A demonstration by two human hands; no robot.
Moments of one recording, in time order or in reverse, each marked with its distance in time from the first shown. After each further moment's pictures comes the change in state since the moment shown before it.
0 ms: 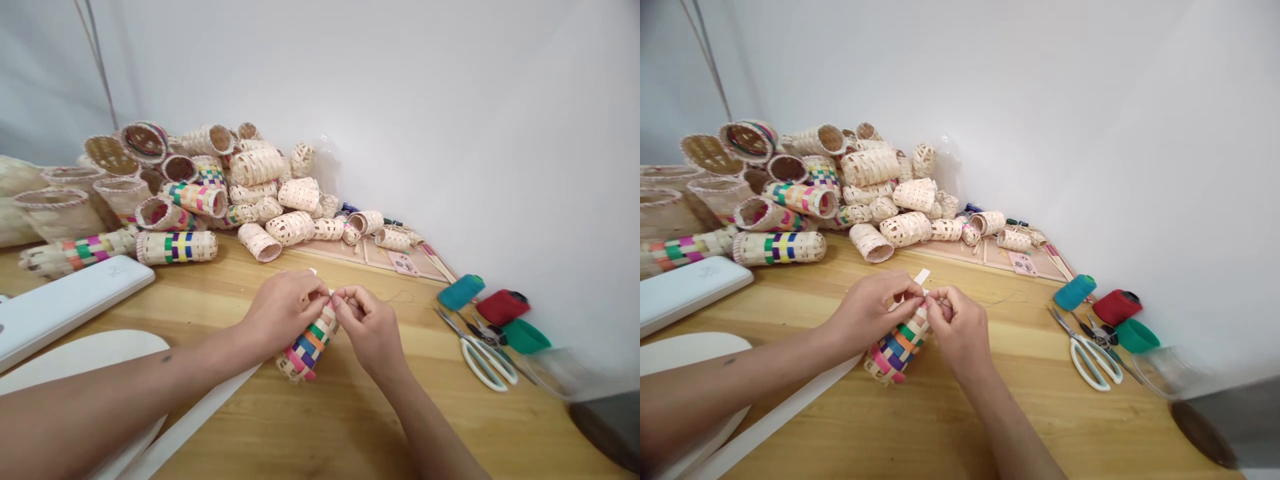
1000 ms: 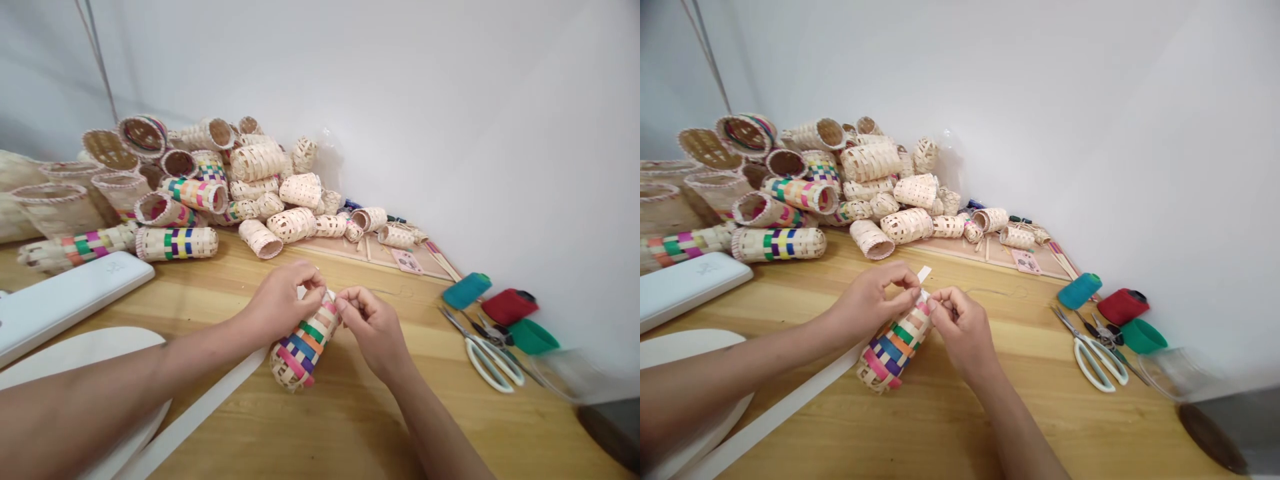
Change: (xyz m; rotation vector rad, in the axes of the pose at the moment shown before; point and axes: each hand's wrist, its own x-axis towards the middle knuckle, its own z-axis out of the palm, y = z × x) left_hand 0.005 -0.004 0.001 -0.234 0.025 -0.082; right_hand -0.002 0.009 -0.002 0.253 -0.137 0.089
